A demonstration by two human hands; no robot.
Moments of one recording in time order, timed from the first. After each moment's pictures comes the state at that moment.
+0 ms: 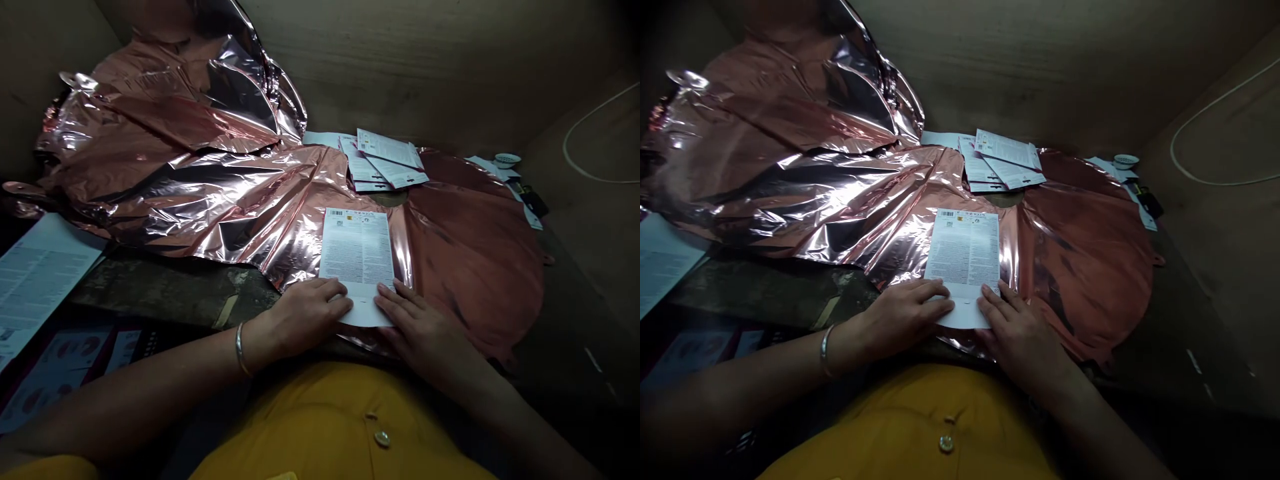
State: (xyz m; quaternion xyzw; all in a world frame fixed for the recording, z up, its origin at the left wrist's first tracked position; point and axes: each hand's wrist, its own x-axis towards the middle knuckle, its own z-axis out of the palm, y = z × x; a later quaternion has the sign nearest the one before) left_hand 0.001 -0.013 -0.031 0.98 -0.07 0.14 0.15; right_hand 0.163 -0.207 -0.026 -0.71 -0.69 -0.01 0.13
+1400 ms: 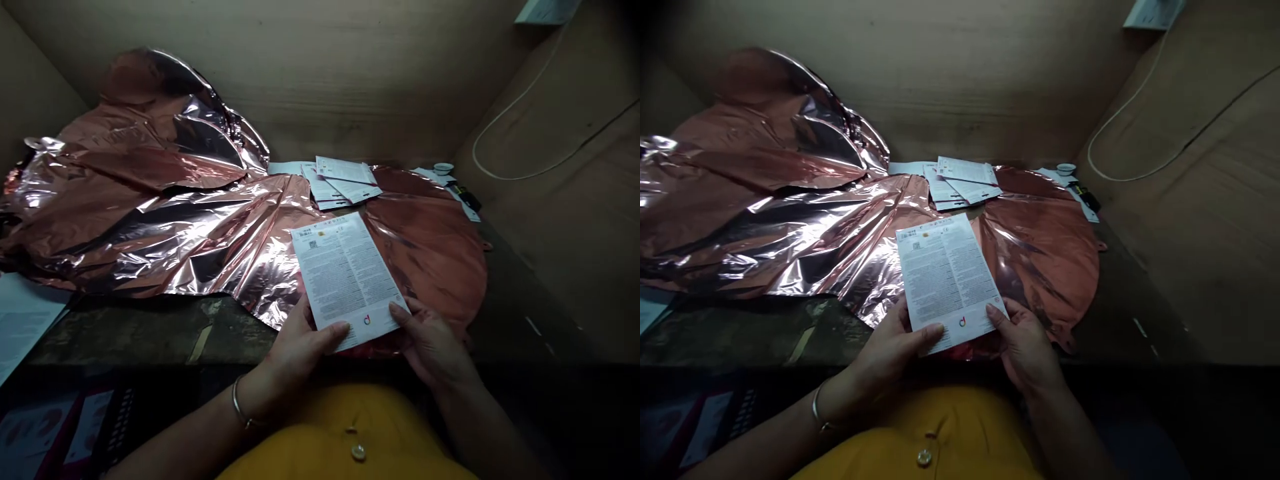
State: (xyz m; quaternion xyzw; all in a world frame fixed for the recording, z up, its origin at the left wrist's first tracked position) left_hand 0.024 -0.073 -0.011 0.44 0.18 0.13 0.87; right_hand 0.153 -0.209 -0.018 -0.55 -0.02 0.39 0.74
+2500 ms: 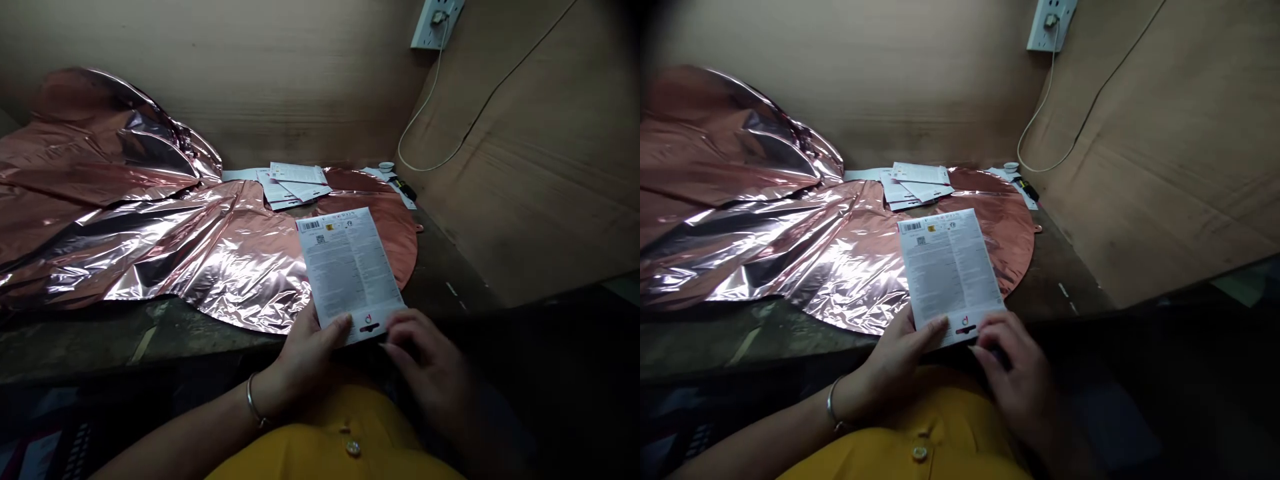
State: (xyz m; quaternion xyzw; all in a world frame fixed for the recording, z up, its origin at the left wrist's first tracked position) left_hand 0.071 -0.163 -0.005 0.48 0.18 0.09 0.85; right_hand 0.152 -0.347 0.003 -0.79 -0.41 0.04 0.47
